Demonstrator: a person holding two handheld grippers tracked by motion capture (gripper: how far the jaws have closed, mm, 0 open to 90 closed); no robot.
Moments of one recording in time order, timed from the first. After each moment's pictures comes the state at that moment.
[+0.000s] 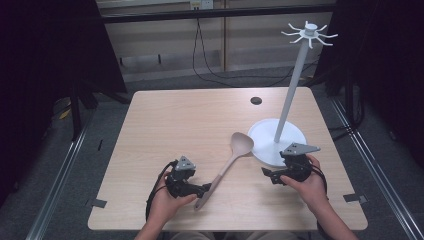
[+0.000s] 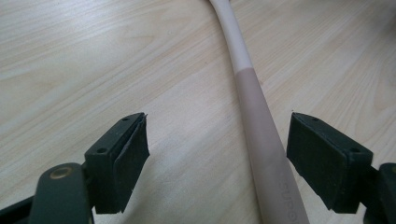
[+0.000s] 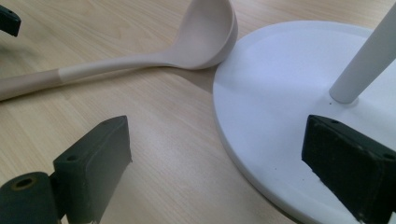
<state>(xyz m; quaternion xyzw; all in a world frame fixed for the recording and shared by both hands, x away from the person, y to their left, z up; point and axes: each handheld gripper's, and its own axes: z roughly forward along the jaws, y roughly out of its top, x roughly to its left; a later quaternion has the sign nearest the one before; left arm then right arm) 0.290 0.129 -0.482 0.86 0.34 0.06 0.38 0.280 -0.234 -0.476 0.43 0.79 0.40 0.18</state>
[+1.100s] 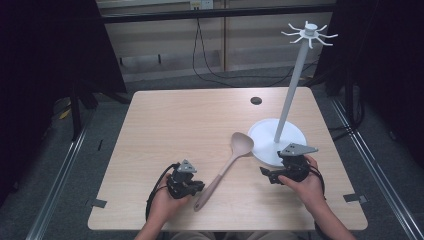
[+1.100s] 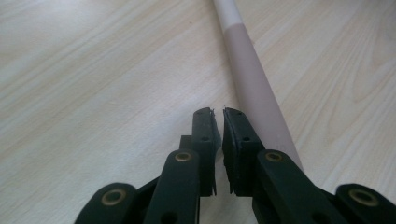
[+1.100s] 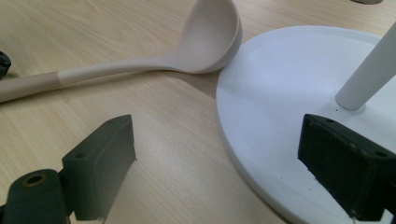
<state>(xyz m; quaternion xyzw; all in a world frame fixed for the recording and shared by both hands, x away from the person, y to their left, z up) 0.289 0.128 -0.491 0.89 0.31 0.02 0.34 0.281 -0.230 -0.478 0.43 0.79 0.40 0.19</state>
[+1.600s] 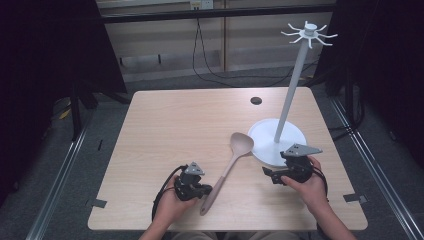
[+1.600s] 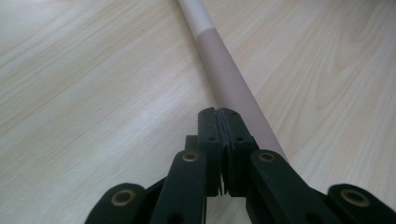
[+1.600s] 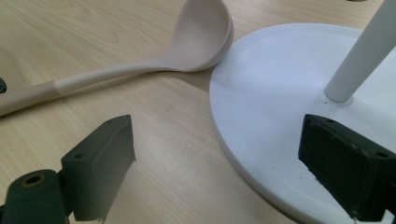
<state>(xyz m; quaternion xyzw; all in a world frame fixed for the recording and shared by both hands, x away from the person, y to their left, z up) 0.283 0.107 -0.492 0.89 0.28 -0.01 0.35 0.276 -0.237 -0.478 0.44 0.78 0.41 0.20</state>
